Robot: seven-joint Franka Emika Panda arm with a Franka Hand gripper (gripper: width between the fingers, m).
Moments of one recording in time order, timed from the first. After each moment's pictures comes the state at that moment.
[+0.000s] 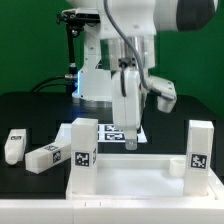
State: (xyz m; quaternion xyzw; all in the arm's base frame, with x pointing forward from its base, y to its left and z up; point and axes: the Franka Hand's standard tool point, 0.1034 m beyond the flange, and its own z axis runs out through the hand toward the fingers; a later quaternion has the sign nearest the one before) arm 0.521 0.035 0.052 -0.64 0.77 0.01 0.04
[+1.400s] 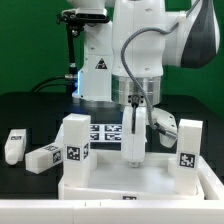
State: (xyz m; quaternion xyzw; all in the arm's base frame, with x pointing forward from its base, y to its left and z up) arm 0.507 0.042 0.012 -0.65 0.76 0.00 0.01
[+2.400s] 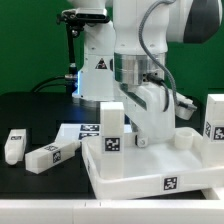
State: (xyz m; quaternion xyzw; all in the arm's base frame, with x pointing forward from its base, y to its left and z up) arm 0.498 0.046 0.053 -0.83 0.56 0.05 0.00
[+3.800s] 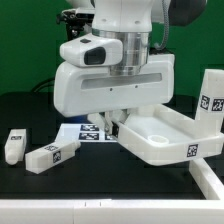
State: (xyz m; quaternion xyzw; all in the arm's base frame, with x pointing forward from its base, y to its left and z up) arm 0.564 -0.005 0.084 -0.96 -0.28 0.02 -0.01
